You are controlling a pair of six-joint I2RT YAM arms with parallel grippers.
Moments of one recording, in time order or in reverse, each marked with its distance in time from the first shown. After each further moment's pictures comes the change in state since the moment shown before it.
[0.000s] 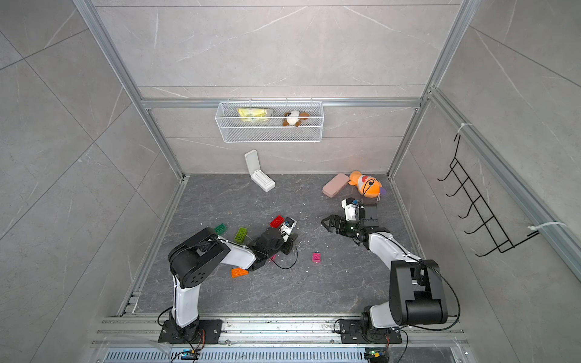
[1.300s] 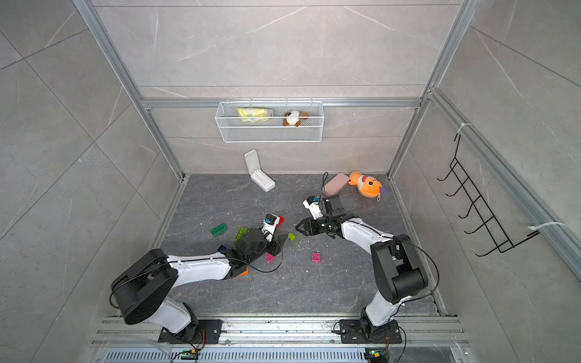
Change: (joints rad) left arm 0.000 -0.502 -0.204 -0.258 -0.061 -0.169; right arm 0.320 0.246 0.250 -0.102 0.005 -0.211
